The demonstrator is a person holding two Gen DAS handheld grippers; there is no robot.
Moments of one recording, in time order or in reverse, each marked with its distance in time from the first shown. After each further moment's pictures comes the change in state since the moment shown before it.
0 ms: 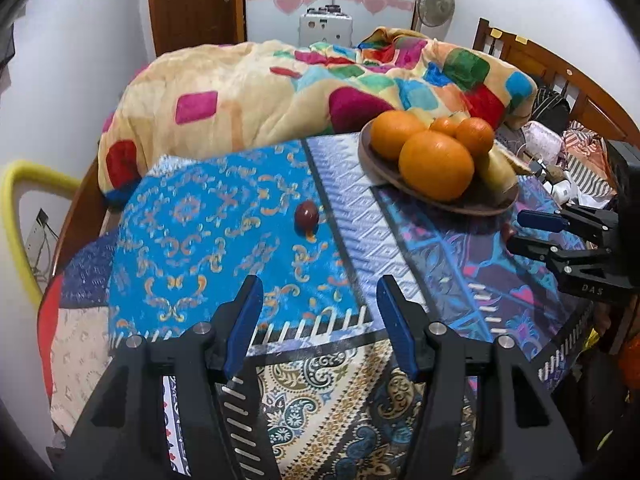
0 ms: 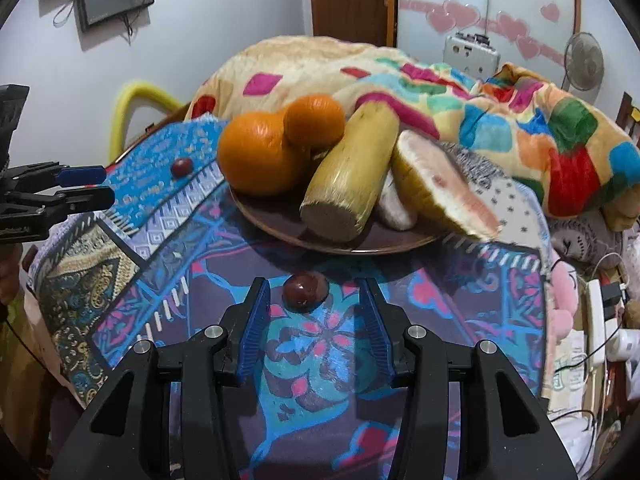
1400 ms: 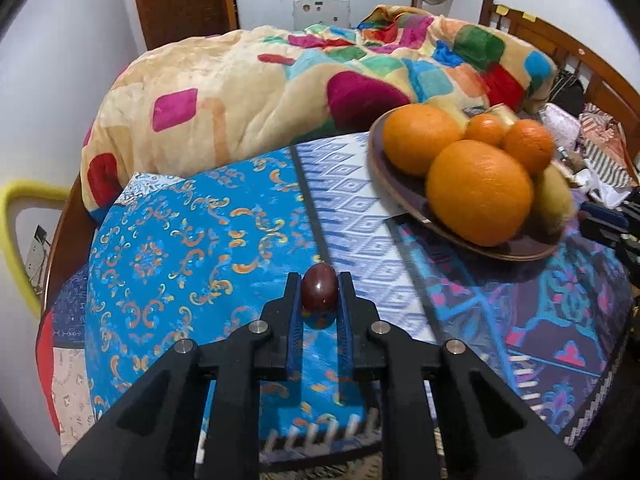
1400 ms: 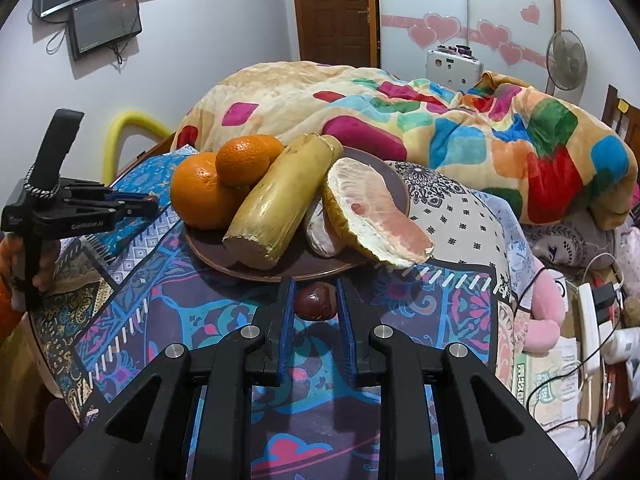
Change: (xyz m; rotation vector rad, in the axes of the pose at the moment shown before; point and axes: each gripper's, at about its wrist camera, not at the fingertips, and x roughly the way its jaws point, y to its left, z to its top) left arm 0.058 -0.014 0.045 0.054 0.049 0.022; right arm -0.019 -0.037 0.001 0.041 -0.097 -0.013
